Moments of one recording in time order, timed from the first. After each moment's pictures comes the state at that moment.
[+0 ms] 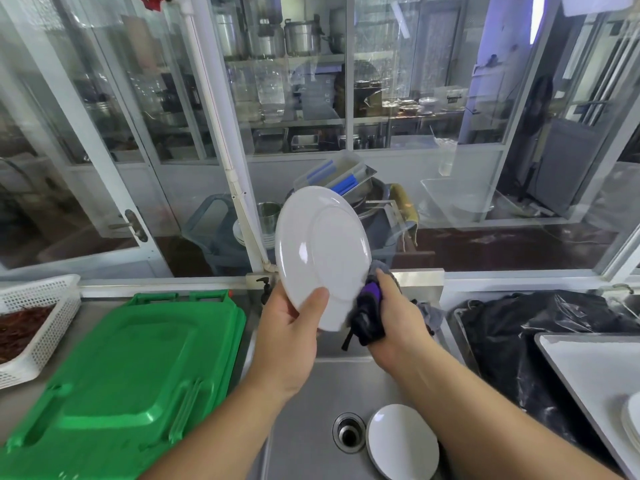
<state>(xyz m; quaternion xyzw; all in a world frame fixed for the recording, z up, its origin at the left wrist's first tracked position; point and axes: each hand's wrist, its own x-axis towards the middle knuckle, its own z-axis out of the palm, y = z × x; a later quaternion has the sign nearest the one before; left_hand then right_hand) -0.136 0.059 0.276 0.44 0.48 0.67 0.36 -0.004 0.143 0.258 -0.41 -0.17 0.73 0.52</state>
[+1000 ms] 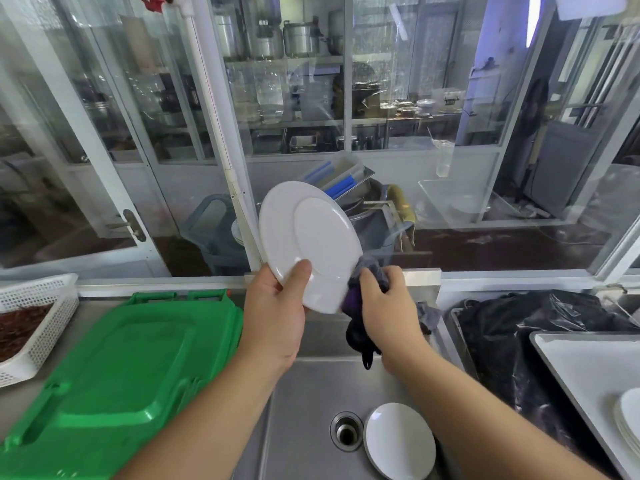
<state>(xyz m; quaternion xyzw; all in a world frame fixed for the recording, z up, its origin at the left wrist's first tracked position) -0.135 0.069 0.309 0.36 0.47 0.72 0.37 -0.001 0.125 0.272 -0.56 -0.50 0.45 0.48</state>
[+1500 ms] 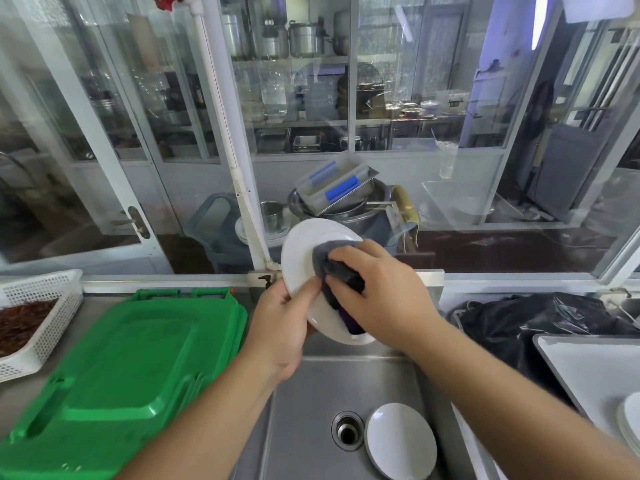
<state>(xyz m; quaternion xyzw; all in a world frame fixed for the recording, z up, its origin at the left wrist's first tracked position) -0.140 0.059 0.298 0.33 0.49 0.66 0.46 0.007 0.112 0.323 -0.39 -0.84 0.08 0.37</state>
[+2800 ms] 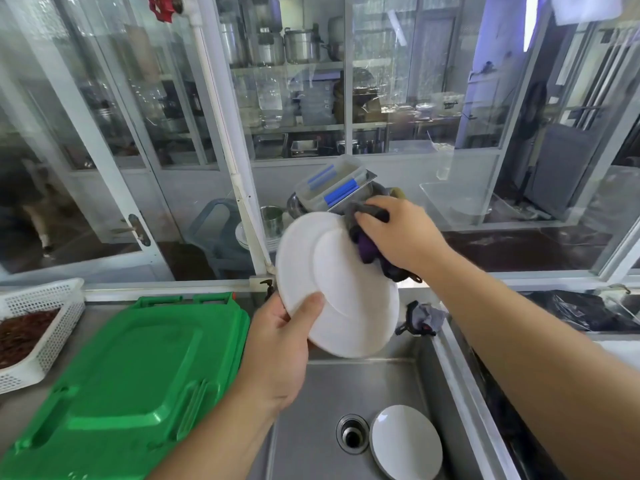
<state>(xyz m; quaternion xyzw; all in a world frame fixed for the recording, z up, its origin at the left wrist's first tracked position) -0.146 0.031 0.291 0.40 0.46 0.67 0.43 0.018 0.193 0.362 -0.49 -0.76 0.18 0.38</state>
